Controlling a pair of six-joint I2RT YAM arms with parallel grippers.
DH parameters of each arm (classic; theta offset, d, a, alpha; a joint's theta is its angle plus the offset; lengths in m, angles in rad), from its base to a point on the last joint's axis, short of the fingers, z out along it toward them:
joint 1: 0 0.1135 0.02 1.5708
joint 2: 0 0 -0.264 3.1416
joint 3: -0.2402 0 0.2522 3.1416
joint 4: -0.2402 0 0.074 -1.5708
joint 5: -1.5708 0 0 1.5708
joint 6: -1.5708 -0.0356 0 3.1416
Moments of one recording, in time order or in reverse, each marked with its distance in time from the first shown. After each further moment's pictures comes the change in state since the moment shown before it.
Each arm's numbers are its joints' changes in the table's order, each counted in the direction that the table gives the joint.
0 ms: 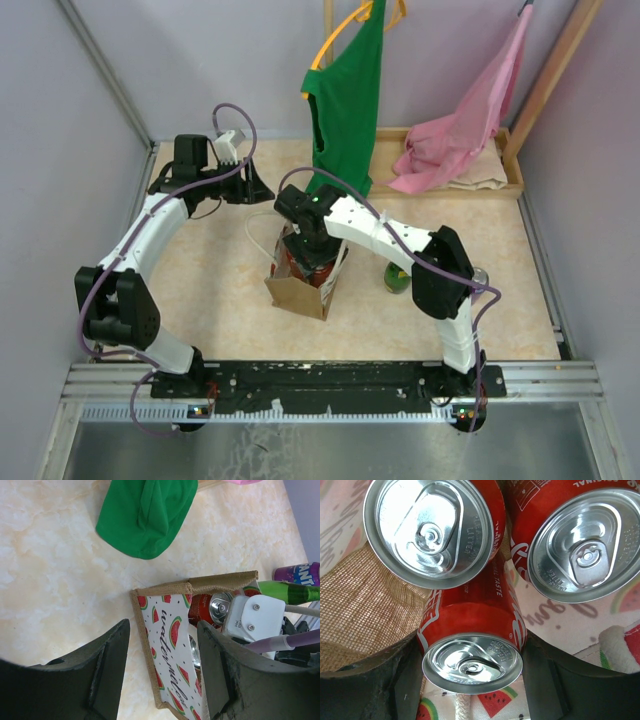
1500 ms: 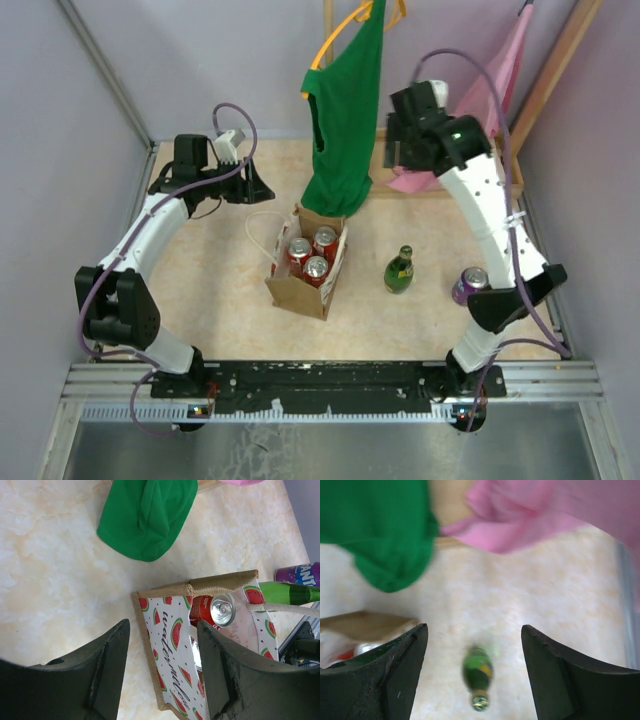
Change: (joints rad) left arm 0.000 0.000 0.003 0.011 0.000 -0.008; right arm -0.348 0.298 -0.342 -0.021 -0.422 -0.049
